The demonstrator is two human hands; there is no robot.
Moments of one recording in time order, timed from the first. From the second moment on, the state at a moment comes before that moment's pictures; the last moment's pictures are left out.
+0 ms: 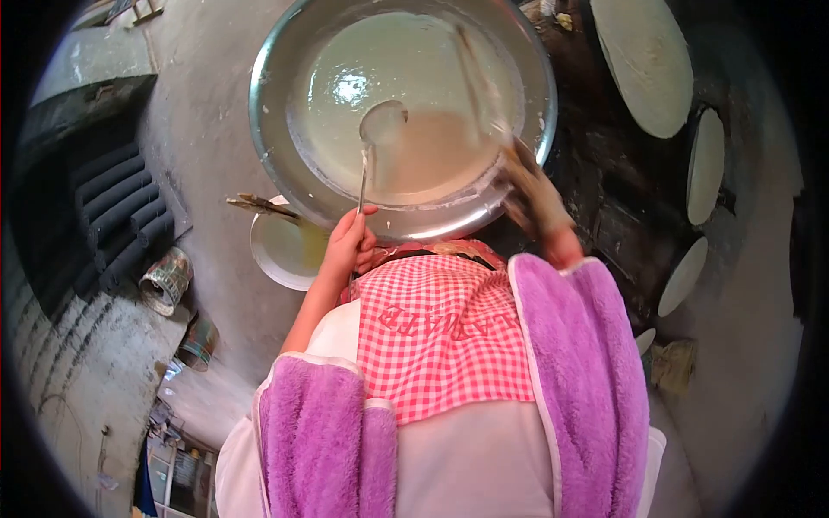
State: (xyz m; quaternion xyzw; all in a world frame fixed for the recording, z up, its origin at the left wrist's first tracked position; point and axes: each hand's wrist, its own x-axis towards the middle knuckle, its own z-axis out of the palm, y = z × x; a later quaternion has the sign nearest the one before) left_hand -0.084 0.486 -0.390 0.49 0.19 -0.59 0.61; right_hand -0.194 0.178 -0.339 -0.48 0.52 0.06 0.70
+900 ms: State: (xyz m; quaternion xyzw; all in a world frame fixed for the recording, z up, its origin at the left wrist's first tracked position) left_hand -0.096 0.349 -0.390 0.46 0.17 -0.65 0.58; right_hand -0.305 0.220 -0.305 -0.84 0.37 0.20 0.33
